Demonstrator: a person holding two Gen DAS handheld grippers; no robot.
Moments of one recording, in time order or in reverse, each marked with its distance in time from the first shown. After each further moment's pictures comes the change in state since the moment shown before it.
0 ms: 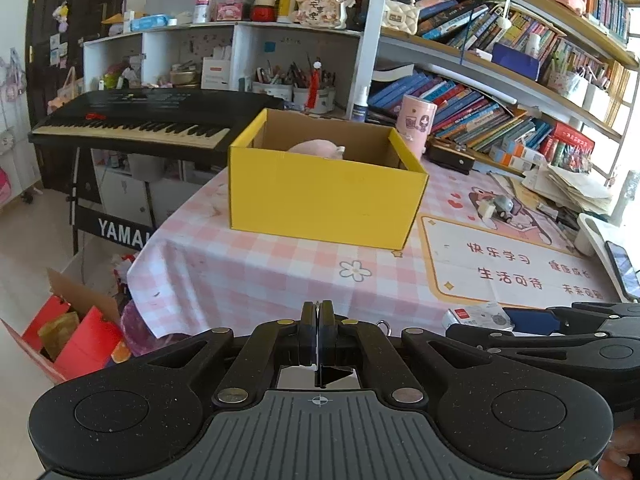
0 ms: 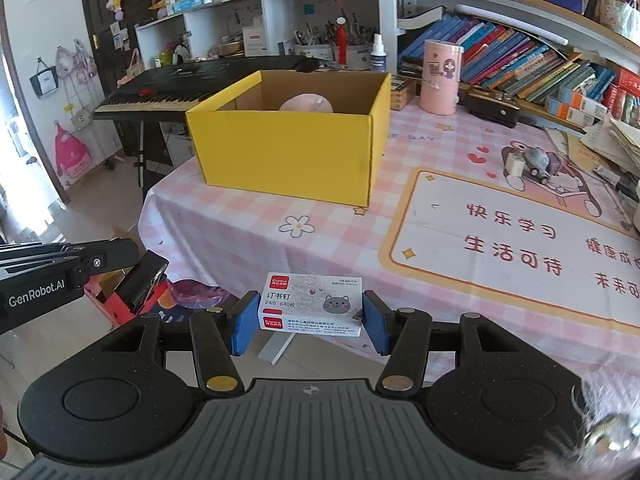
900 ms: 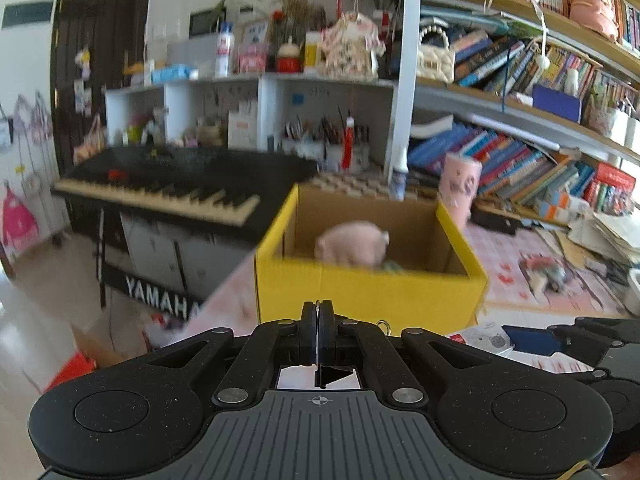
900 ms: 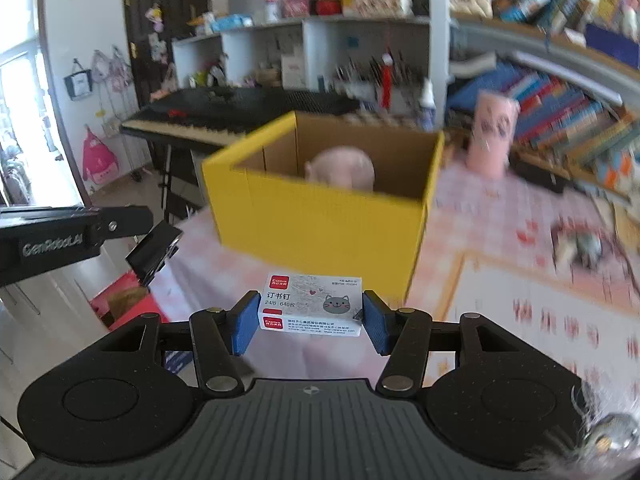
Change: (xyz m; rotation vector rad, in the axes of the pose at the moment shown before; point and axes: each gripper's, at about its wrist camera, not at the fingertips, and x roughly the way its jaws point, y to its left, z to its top) left arm 0.052 0.002 0.087 0.029 -0.157 0.122; right arm 0.056 0.006 0.072 -0.118 -0.114 0.082
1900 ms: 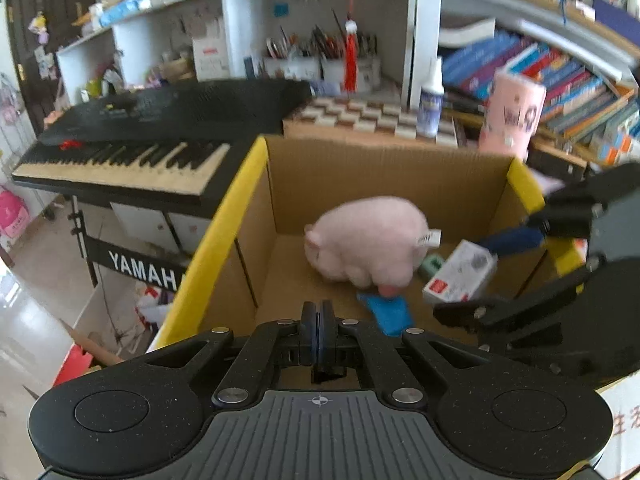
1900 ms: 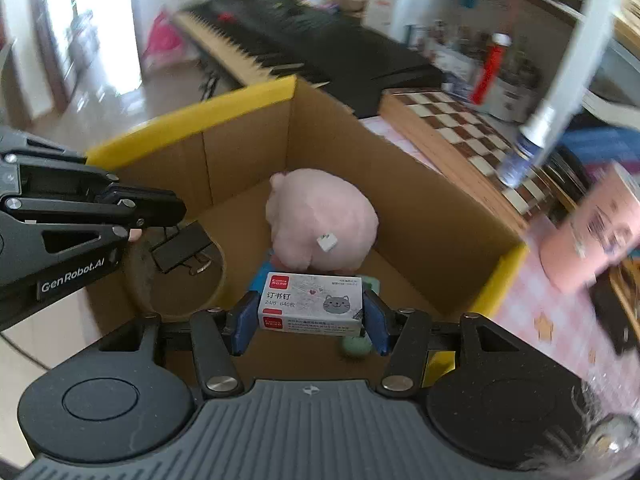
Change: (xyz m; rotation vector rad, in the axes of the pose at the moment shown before) left arm 0.192 -0.020 0.042 0.072 0.308 0.034; right arm 0.204 -0.078 0.126 -0.402 0.290 0.185
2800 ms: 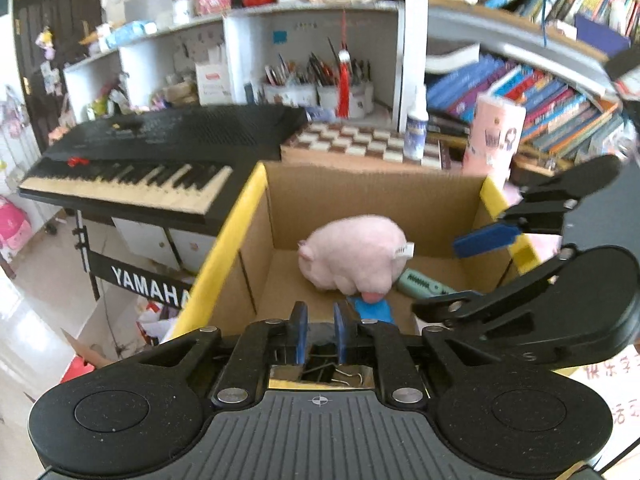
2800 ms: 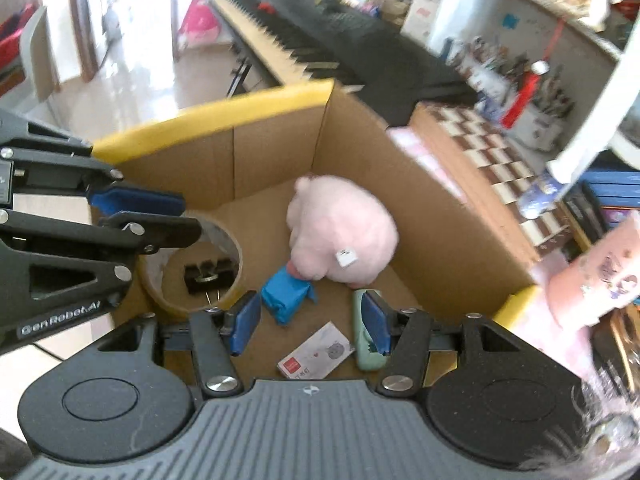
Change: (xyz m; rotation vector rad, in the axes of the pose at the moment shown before) left arm -0.046 -0.005 -0.007 -0.012 -0.103 0.003; right arm -0.018 0.011 0.005 -0.086 -0.018 0.020
